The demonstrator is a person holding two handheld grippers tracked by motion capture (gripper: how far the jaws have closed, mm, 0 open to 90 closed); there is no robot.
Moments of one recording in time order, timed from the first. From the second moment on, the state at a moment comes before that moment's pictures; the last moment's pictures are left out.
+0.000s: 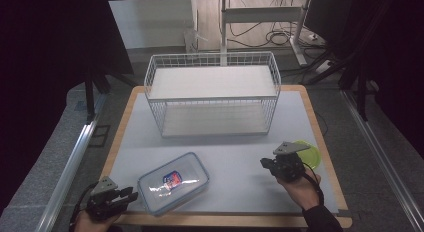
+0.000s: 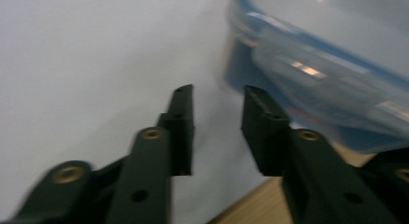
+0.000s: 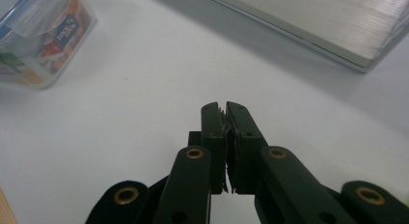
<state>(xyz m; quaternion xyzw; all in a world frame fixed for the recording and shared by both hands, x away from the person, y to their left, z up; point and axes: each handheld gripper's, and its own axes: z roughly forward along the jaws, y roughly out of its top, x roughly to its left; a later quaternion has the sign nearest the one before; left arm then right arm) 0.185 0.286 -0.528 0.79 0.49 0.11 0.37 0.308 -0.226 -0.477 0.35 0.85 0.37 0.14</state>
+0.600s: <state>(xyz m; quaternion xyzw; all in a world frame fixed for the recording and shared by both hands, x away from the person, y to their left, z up) 0.205 0.270 -0.528 0.79 0.49 0.08 0.36 0.307 -0.206 -0.487 0.33 0.86 0.37 0.12</state>
